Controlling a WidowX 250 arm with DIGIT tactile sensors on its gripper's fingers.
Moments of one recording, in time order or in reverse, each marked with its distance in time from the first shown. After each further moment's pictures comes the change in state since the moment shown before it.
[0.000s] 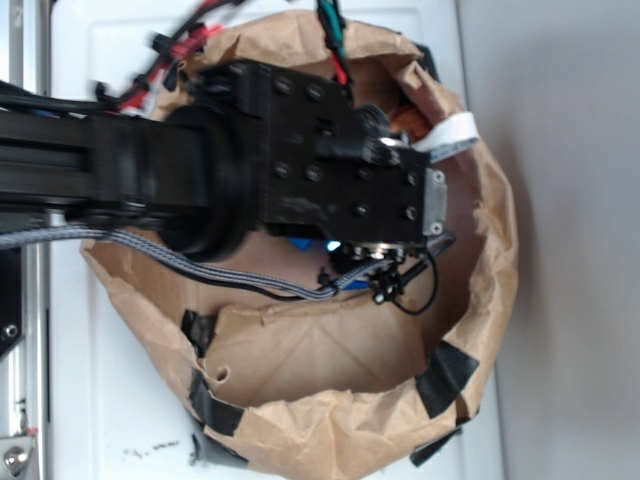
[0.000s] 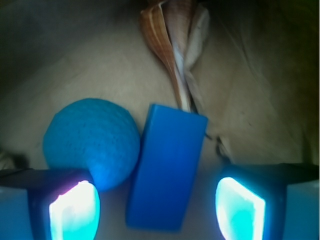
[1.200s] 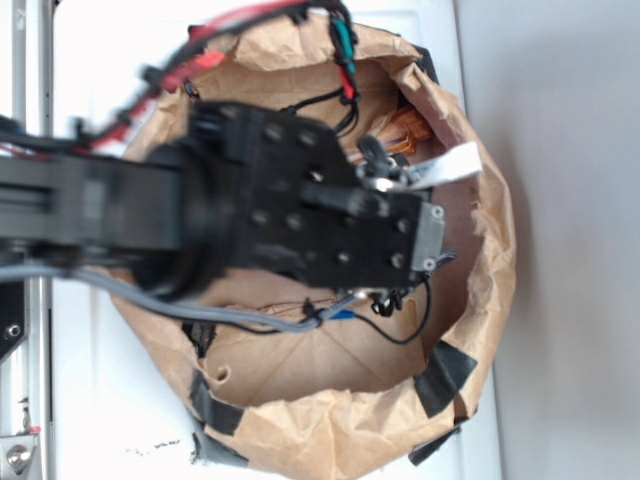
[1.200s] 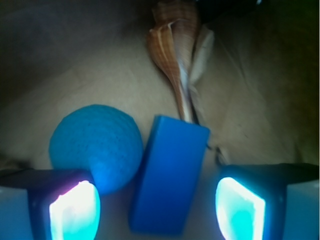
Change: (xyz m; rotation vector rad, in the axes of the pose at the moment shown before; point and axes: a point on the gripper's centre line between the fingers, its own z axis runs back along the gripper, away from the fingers) arm -0.005 -0.002 0.021 0.000 -0.065 -0.035
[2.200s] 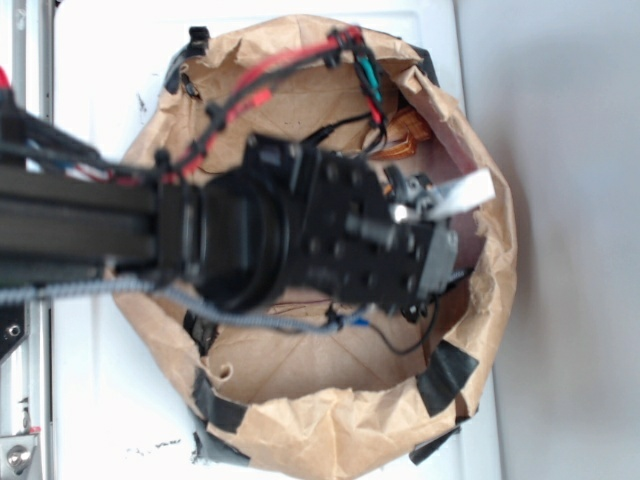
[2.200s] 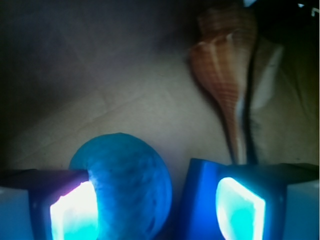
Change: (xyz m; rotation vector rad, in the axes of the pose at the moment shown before) arm 0.016 -0.018 -0.041 -0.002 -0.095 0.003
